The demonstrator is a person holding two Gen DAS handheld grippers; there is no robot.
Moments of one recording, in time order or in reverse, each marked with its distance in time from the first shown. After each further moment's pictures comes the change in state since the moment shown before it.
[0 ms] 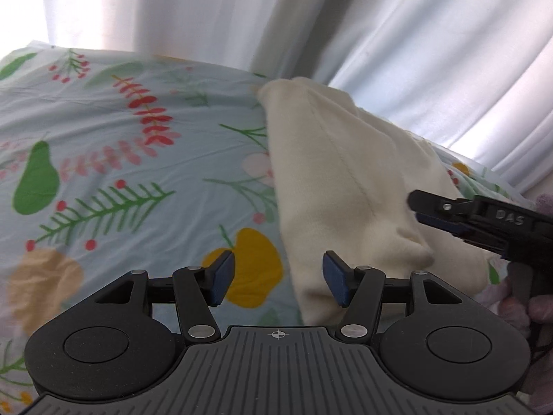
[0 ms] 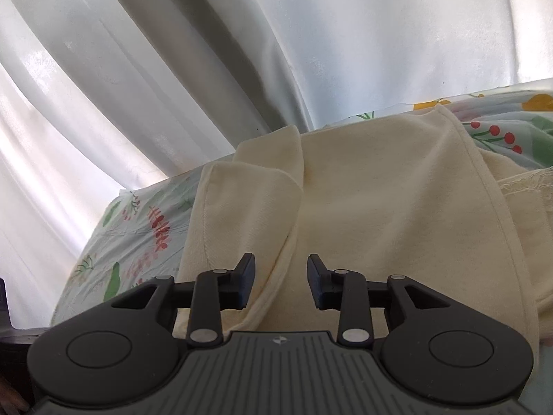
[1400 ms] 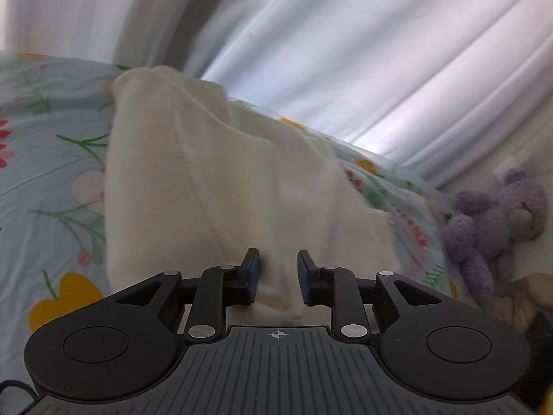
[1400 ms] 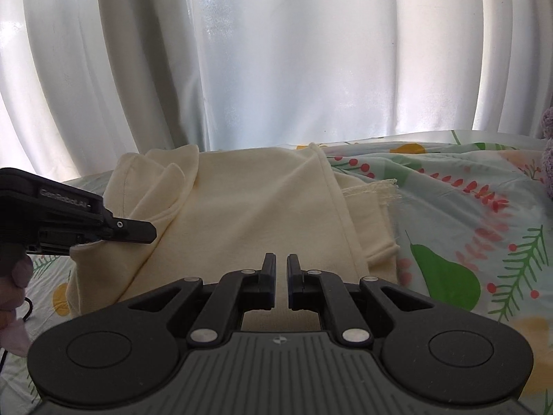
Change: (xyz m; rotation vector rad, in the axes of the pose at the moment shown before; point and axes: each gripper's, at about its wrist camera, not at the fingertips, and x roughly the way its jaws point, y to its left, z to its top) left arm 0.035 -0.068 0.018 0.064 0.051 -0.432; right arm -0.076 -0.003 -0.074 -0.187 -0.229 -0.451
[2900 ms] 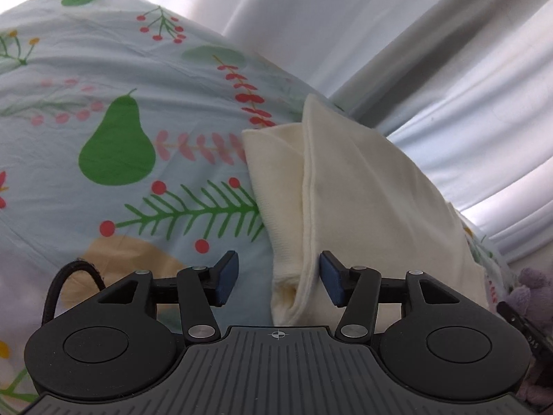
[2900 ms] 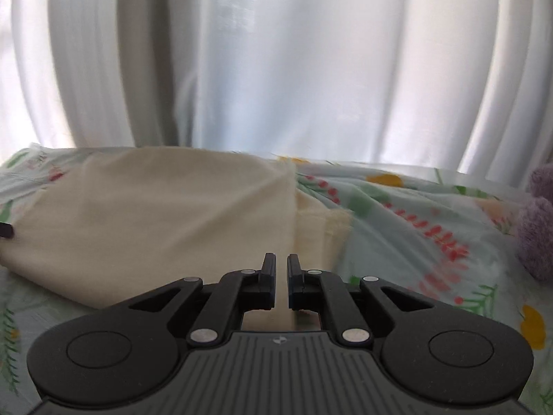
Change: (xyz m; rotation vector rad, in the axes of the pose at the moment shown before) left arm -0.109 0.154 -0.047 -0.297 -0.151 0.280; right arm -0.010 -0.004 0.020 -0.184 -0.001 0.050
